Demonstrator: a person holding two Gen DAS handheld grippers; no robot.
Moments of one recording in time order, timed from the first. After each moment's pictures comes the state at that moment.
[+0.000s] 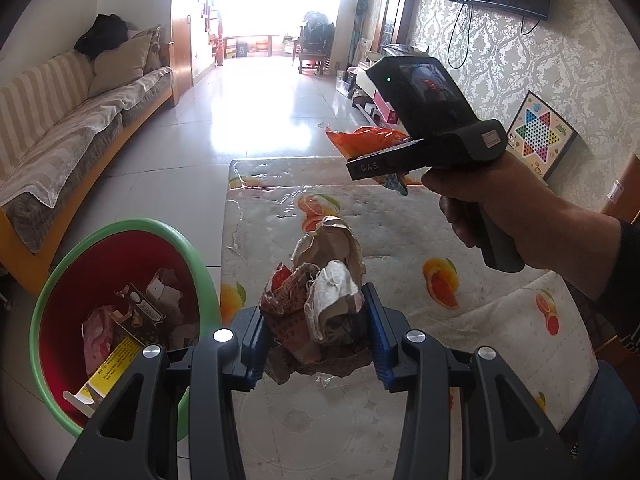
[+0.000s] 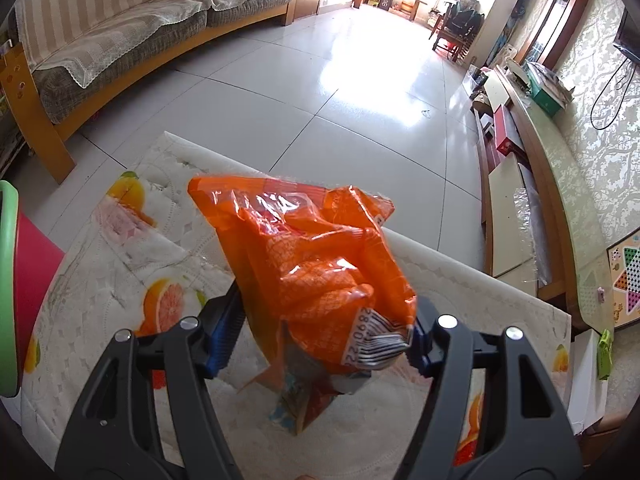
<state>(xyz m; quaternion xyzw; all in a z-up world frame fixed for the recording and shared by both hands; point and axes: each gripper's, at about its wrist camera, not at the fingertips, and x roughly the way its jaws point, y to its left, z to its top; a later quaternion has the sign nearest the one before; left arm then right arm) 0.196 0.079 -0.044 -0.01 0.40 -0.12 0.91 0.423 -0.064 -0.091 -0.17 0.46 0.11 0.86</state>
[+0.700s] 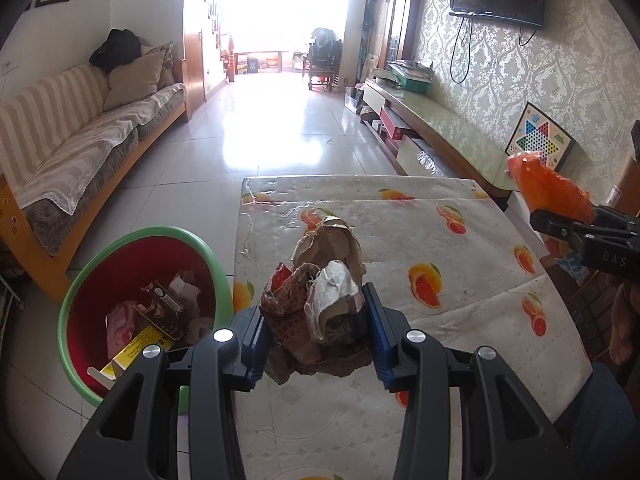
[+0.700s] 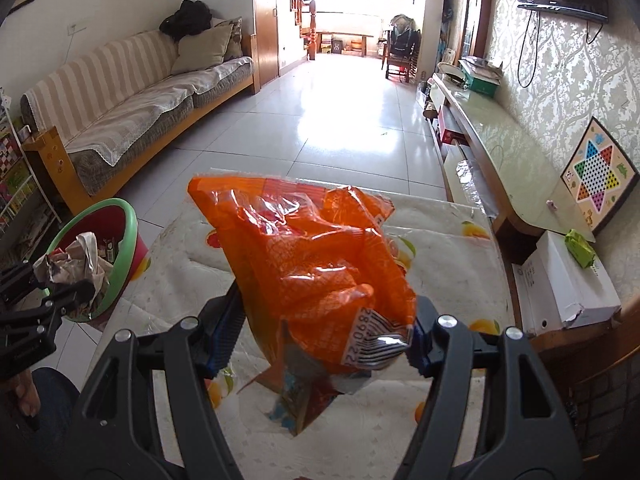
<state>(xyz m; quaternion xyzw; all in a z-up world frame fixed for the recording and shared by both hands) 0.150 0.075 -0.016 -0.01 0.38 -0.09 0.92 0.194 -0.180 0.020 -0.05 0.38 0.08 0.92</state>
